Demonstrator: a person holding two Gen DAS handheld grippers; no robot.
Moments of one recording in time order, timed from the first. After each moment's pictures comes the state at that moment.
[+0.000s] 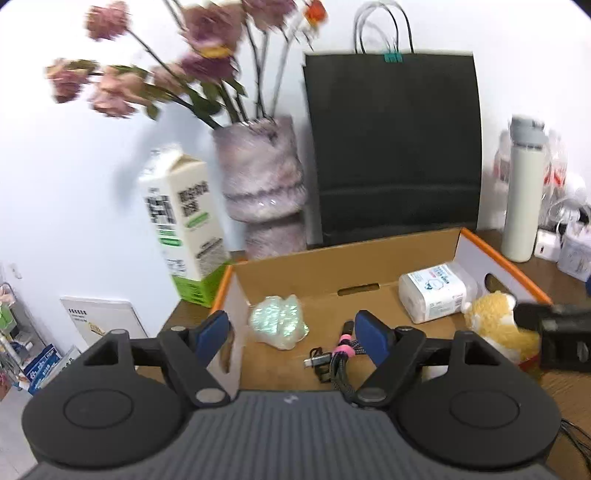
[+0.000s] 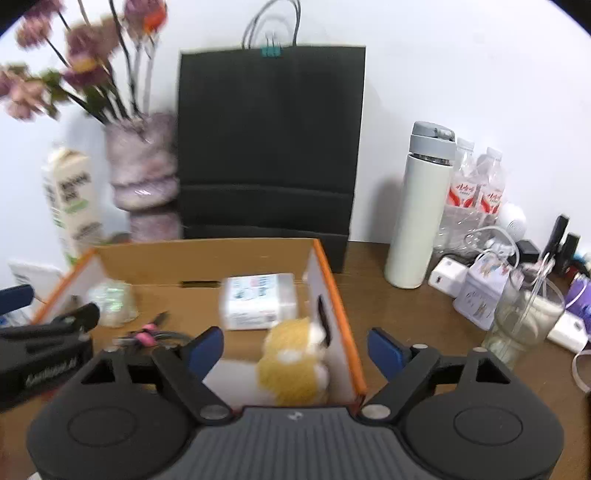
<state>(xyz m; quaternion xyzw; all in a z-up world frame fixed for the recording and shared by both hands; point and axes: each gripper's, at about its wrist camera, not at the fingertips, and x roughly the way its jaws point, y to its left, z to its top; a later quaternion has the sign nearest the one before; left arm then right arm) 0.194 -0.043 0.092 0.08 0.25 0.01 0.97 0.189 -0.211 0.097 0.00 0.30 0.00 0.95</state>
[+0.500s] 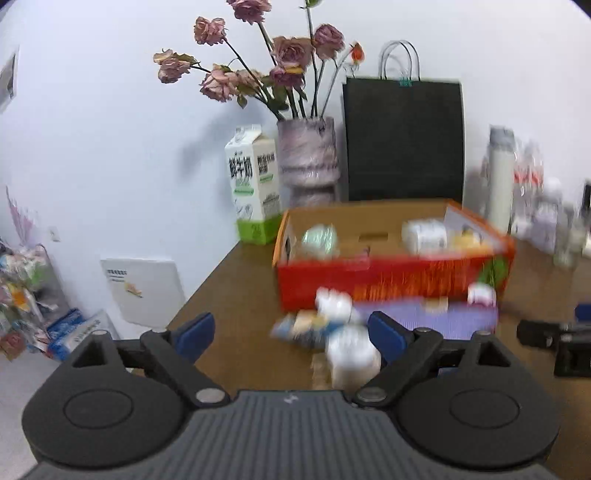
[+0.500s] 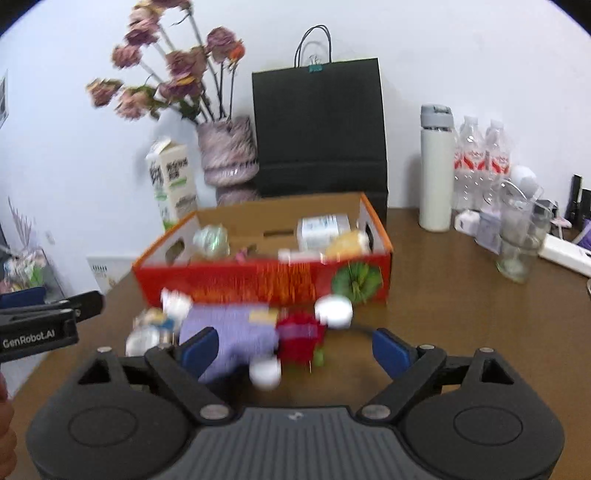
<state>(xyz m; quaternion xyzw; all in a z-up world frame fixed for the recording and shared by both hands) 0.000 -0.001 0.068 0.06 0.23 0.04 0.97 0.019 -0.213 0.065 0.04 0.28 0.09 0.96</state>
